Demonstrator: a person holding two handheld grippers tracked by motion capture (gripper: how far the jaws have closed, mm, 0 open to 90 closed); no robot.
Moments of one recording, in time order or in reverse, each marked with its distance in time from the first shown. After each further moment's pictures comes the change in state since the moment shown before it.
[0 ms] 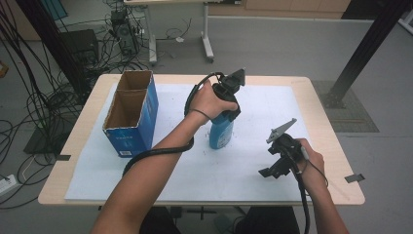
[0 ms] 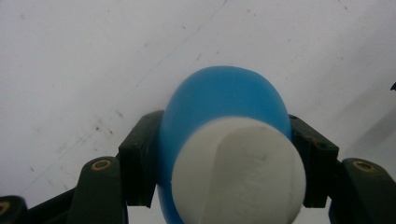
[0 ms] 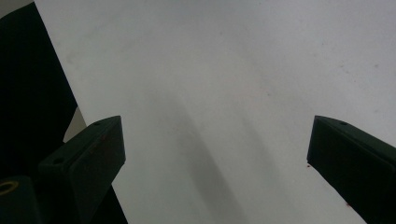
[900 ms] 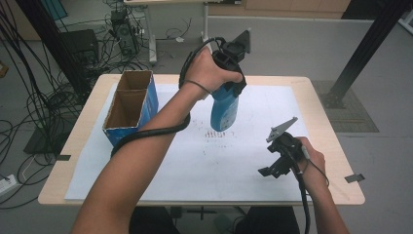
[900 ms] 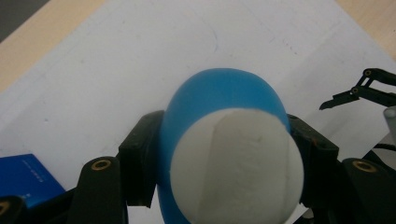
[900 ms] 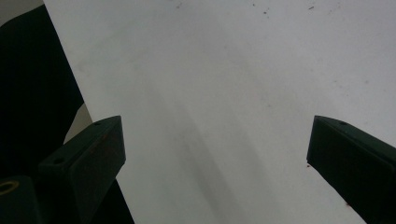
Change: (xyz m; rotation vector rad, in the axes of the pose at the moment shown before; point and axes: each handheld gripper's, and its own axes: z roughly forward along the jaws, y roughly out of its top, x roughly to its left) left arm -0.005 0.015 -0.113 -0.111 0.013 0.009; right arm 0.008 0.007 -0.009 -0.020 -0.013 -0.019
